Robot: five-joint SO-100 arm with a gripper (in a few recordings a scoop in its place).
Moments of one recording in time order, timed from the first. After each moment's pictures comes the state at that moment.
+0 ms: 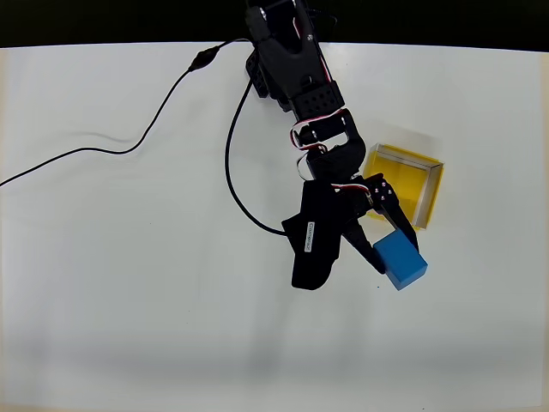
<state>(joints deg) -32.9 132.7 145.5 -12.6 -94.6</state>
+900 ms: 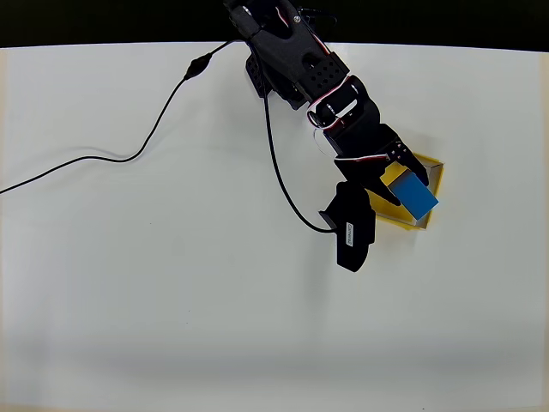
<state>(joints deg) -47.6 144.3 151.5 26.7 -79.2</state>
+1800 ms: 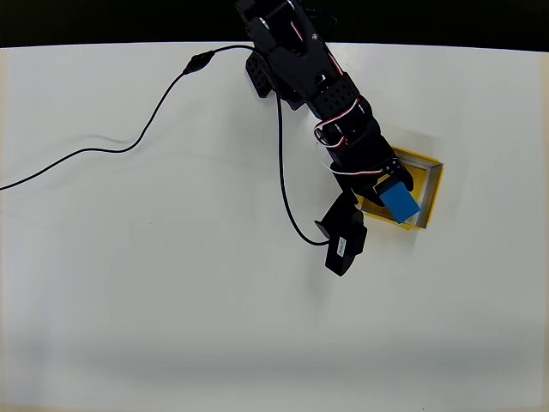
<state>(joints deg) -45.7 127.1 151.4 20.0 -76.1</state>
